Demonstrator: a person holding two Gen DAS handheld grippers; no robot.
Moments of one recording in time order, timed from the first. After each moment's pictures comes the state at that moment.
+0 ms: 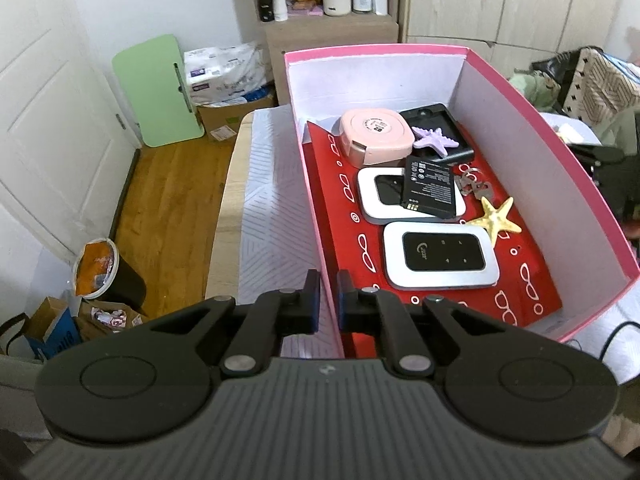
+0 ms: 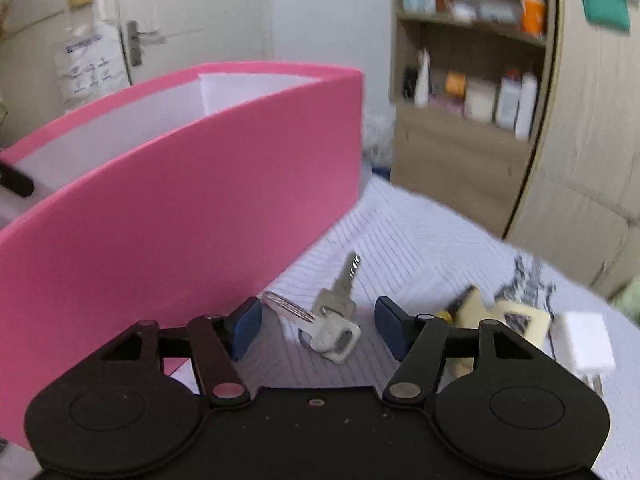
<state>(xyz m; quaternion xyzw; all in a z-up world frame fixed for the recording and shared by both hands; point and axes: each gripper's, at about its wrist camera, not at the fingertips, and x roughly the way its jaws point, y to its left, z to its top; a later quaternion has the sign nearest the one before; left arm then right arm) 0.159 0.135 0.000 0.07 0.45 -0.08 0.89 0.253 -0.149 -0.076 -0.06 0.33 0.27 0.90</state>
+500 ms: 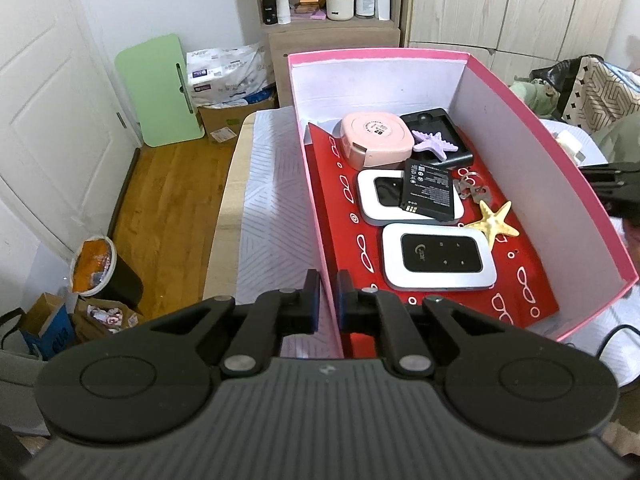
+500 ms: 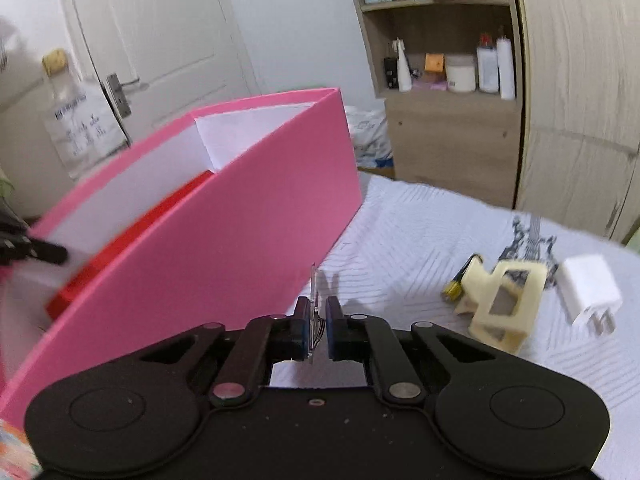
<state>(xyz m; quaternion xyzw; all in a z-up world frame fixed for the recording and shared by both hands) 0.157 0.136 0.001 0.06 0.45 -0.08 0.89 0.242 -0.173 -0.047 0.06 0.37 0.26 0.89</state>
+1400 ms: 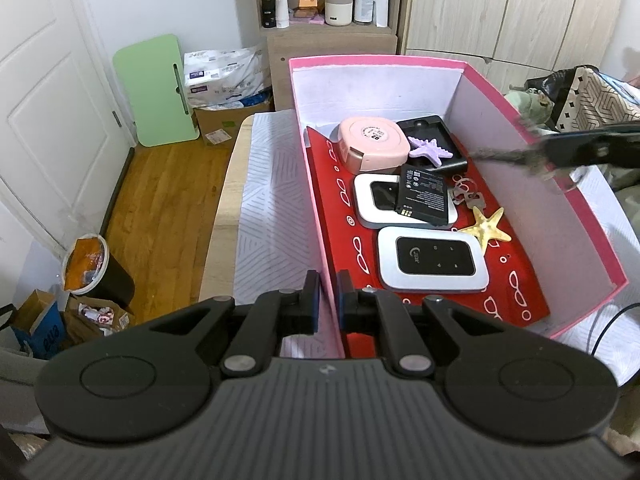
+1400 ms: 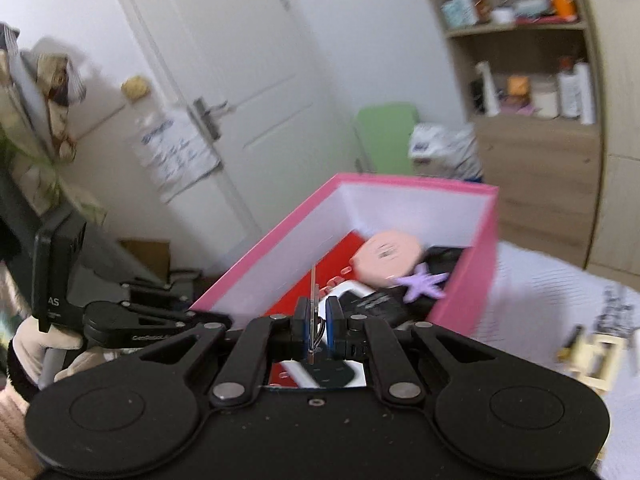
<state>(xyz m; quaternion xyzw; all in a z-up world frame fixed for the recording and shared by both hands) 0.151 0.144 0.003 0.04 0.44 -0.09 0.89 0.221 -0.112 0.048 0.09 0.36 0.38 0.85</state>
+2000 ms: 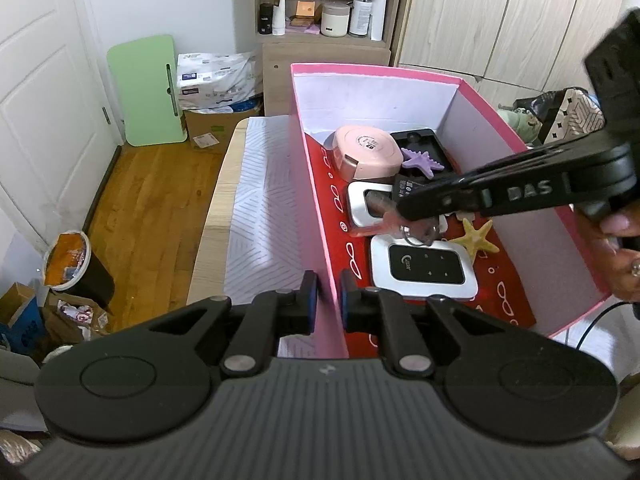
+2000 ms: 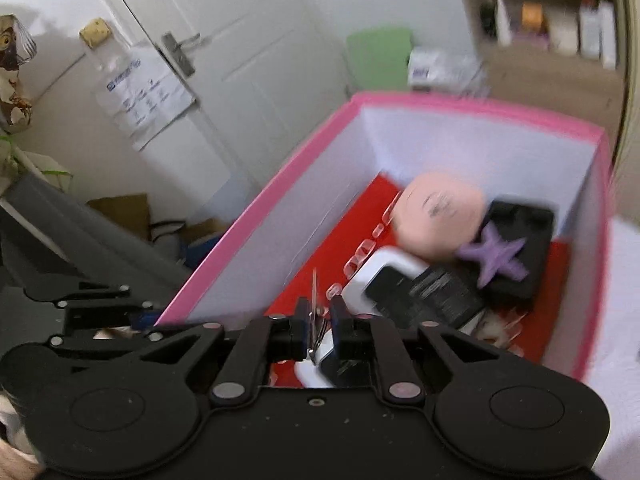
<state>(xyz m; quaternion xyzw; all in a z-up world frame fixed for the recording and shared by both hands) 0.150 0.156 0.000 0.00 0.43 -0.11 0.90 0.261 -0.026 0.014 0.06 0.45 0.35 0.82</state>
